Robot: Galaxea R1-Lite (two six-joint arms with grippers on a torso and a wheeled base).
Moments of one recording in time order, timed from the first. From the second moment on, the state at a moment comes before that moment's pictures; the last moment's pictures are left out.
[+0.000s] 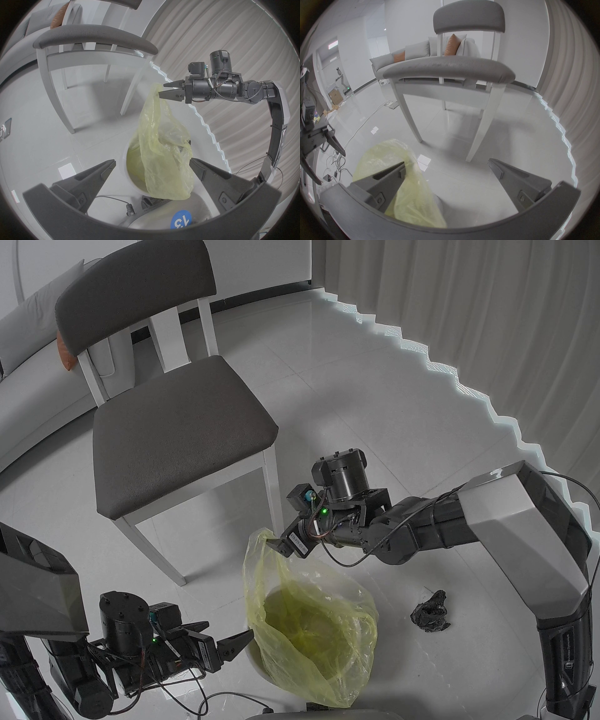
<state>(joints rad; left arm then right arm) -0.51 2.00 -0.02 -1.49 -0.11 -0.39 0.67 2.40 -1.69 -0.22 0.03 -0.34</state>
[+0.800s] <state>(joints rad) -0.51 2.00 -0.02 -1.55 -0.12 -0.39 0.62 2.22 -1.40 -0.21 -0.01 -0.32</state>
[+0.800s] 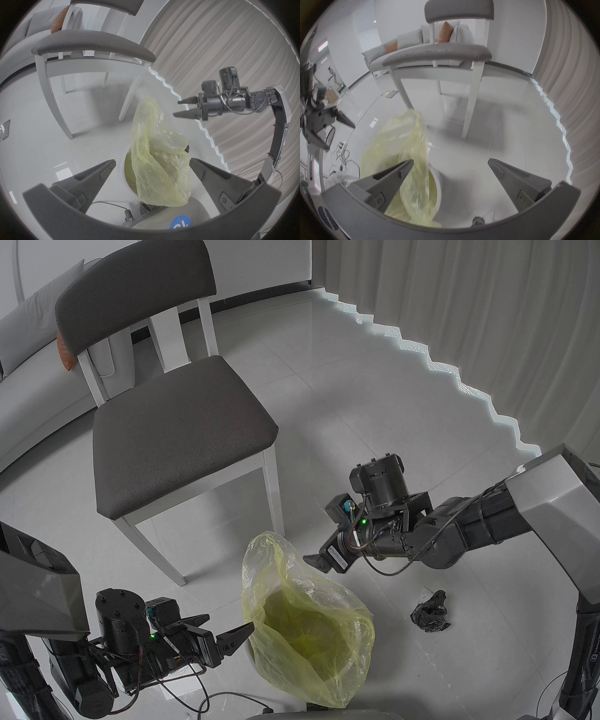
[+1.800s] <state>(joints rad) -0.52 2.01 -0.02 -1.55 -0.11 -0.39 0.66 2.21 -1.14 -0.22 -0.02 -0.40</state>
